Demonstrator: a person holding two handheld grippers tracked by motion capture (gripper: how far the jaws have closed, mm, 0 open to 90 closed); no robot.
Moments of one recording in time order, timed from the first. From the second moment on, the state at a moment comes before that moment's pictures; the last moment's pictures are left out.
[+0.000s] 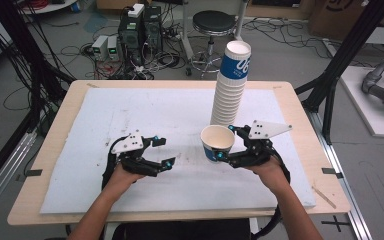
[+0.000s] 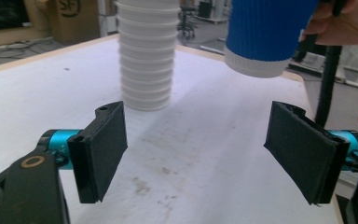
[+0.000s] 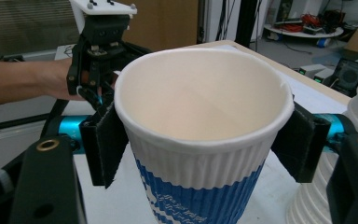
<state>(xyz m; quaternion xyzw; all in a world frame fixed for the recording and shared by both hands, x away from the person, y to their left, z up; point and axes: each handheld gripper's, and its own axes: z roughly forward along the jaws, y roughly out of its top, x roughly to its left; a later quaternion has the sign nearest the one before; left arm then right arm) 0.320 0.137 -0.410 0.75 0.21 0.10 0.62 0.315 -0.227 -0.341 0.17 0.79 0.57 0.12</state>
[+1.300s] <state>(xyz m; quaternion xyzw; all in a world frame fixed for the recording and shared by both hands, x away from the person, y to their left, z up) 0.326 0.191 -0.408 0.71 0.29 0.16 0.62 0.314 -0.271 -0.362 0.24 0.77 0.57 0.17</state>
